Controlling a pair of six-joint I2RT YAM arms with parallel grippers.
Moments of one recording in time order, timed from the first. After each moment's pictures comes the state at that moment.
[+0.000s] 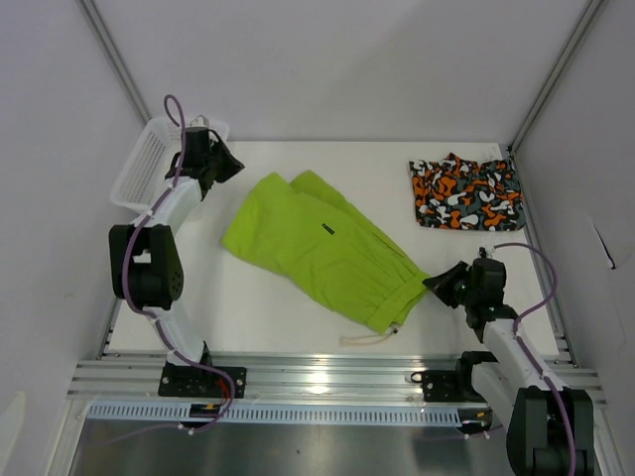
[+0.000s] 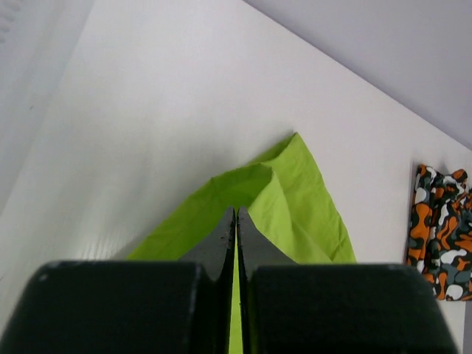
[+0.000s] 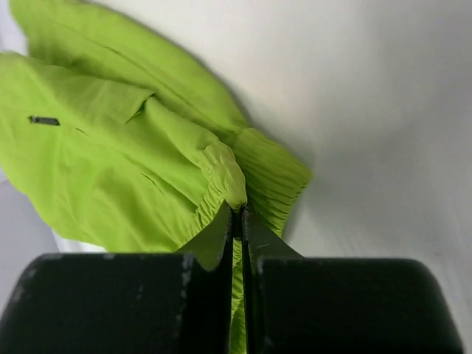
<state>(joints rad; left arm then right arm) -0.02 1.79 1.41 -0.18 0.16 -0.59 -0.02 0.85 0.26 -0.05 -0.32 0.81</state>
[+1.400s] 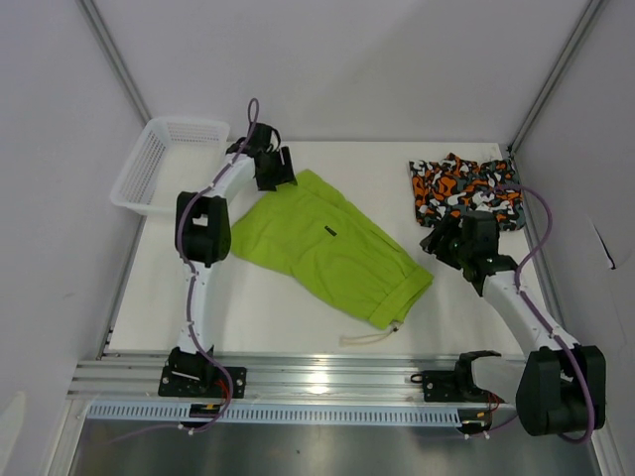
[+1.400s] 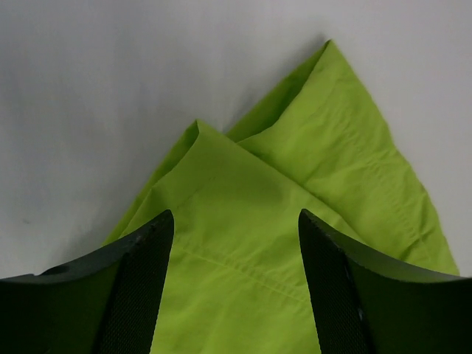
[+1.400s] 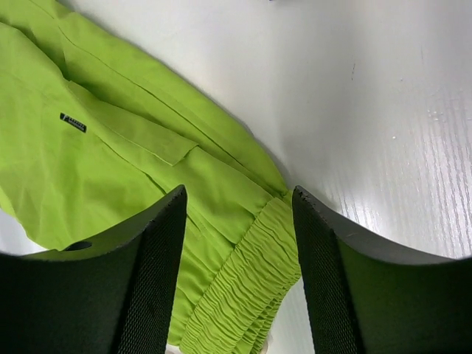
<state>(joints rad) -0.21 2.41 2.11 -0.63 0.16 -0.41 0.10 1.10 0.67 -0.24 -0.07 0.58</state>
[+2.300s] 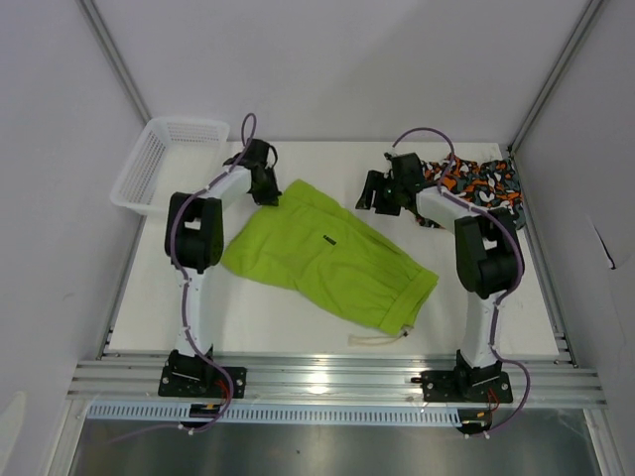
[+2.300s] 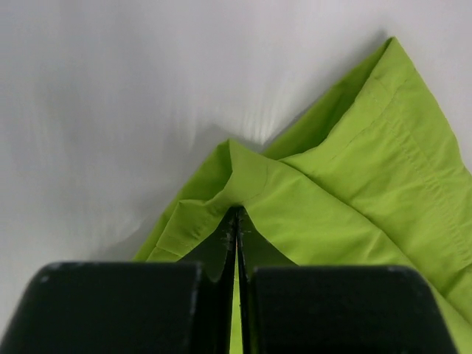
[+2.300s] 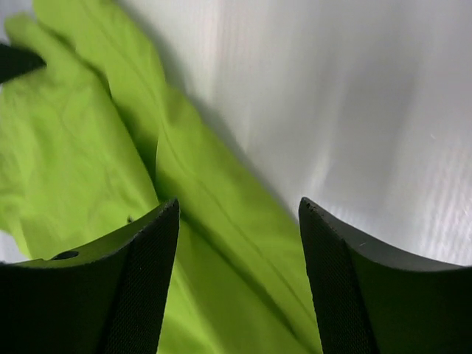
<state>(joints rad) -0.21 2.34 1.91 -0.59 0.05 -0.45 0.31 1.98 1.39 -0.18 -0.26 0.45</state>
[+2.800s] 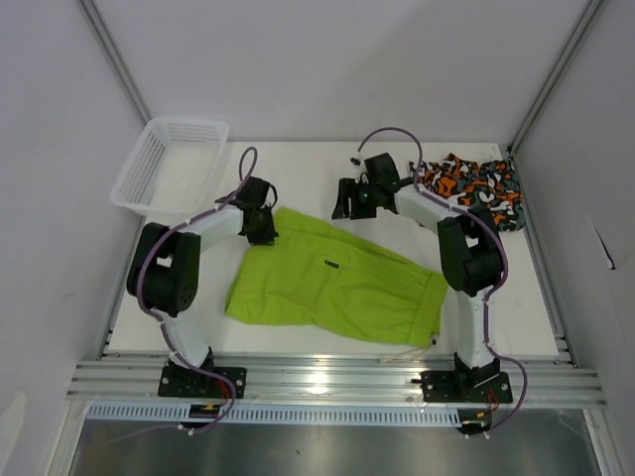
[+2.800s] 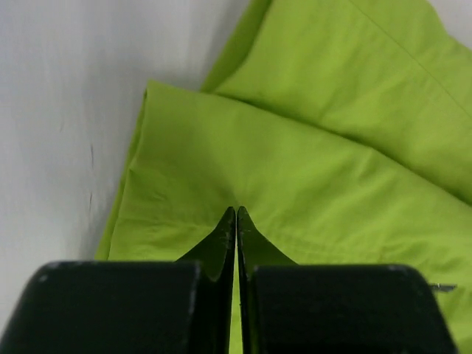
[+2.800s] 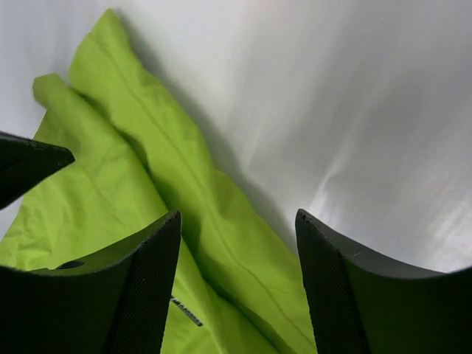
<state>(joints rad) -0.29 1.85 1.18 -0.42 -0.01 -0.48 0.42 2.10 1.57 -0.30 -0.35 0.35</state>
